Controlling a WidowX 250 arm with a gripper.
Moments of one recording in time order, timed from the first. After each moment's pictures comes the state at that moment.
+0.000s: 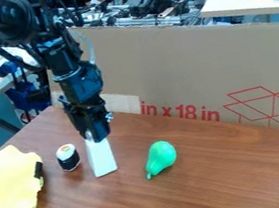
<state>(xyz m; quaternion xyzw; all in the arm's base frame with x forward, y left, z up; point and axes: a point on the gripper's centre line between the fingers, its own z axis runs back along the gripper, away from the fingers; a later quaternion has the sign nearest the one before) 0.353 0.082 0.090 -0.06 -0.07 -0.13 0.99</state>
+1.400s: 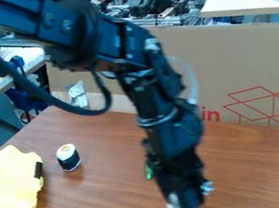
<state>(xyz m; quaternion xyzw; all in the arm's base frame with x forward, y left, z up) 0.266 -0.096 0.085 -0.11 -0.04 -0.29 0.95</state>
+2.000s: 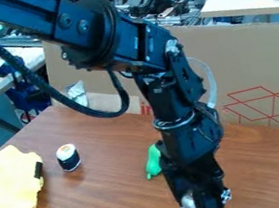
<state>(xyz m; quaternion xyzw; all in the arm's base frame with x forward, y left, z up) 0.263 -0.107 0.085 -0.09 -0.03 -0.30 0.95</state>
